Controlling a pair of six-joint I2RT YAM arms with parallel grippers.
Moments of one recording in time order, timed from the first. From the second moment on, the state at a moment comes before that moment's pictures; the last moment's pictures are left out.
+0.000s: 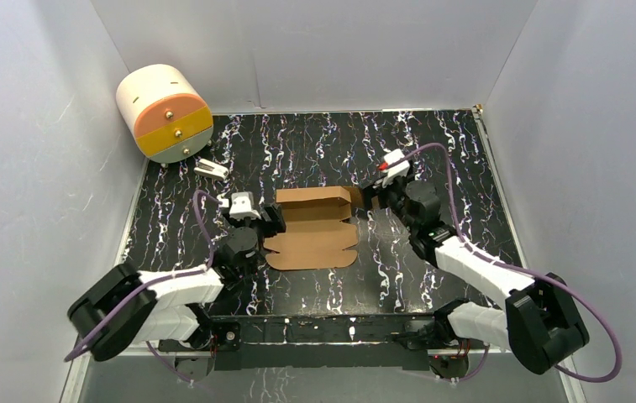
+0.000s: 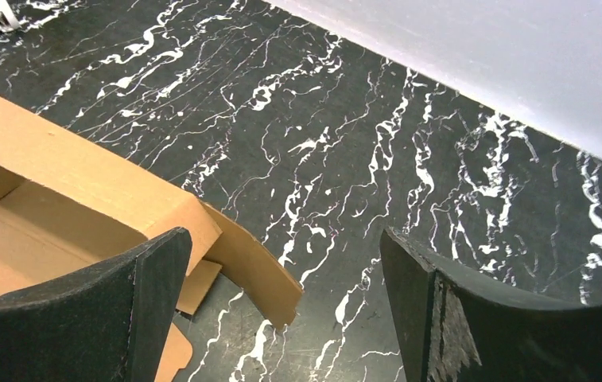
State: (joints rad) left arm -0.81 1.27 0.25 0.92 -0.72 -0.31; right arm 0.57 1.14 0.54 0.47 0.08 -0.16
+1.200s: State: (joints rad) left arm -0.81 1.30 0.59 0.22 -0.20 -0.72; right arm 0.22 1.63 0.51 0.82 -0.70 0.02
